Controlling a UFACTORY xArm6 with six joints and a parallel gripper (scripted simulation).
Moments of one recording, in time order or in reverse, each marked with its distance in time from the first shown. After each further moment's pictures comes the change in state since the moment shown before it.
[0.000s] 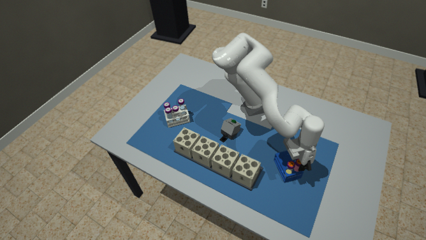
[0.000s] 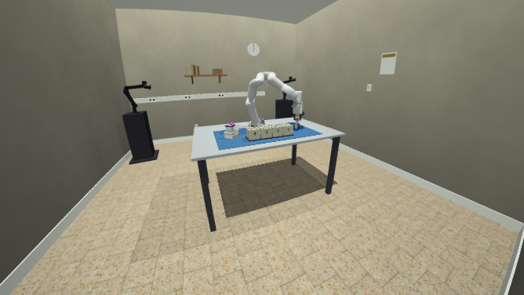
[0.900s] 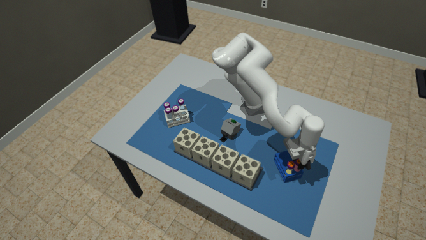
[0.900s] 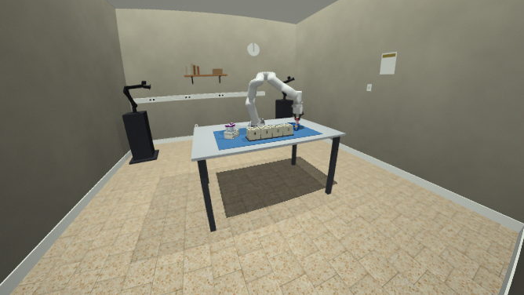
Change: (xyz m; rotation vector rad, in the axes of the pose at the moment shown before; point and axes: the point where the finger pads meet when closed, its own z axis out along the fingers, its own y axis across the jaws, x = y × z) arm 0.000 0.000 -0.002 0.000 0.000 0.000
